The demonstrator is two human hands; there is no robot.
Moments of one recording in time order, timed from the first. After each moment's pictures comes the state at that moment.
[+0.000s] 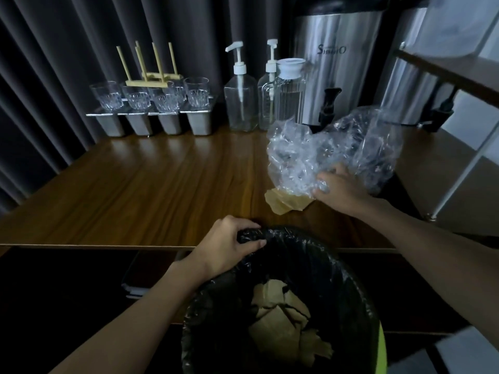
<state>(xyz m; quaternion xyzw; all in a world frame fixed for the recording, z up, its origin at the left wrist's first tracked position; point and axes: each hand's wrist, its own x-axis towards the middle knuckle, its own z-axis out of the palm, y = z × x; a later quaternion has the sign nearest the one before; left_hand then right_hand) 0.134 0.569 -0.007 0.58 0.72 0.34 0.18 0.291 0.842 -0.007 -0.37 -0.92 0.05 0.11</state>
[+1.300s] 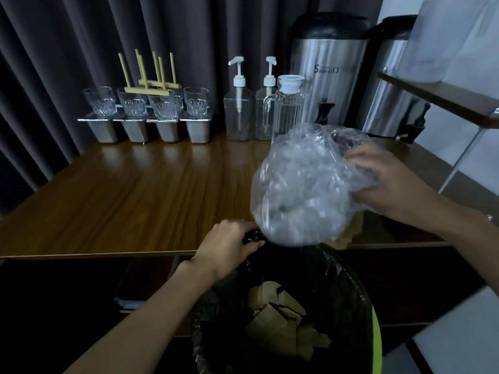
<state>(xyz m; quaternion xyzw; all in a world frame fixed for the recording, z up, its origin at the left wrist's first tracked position) 0.112 0.541 0.012 0.63 0.73 0.24 0.11 0.353 0.721 0.114 -0.18 -0.93 0.21 0.26</state>
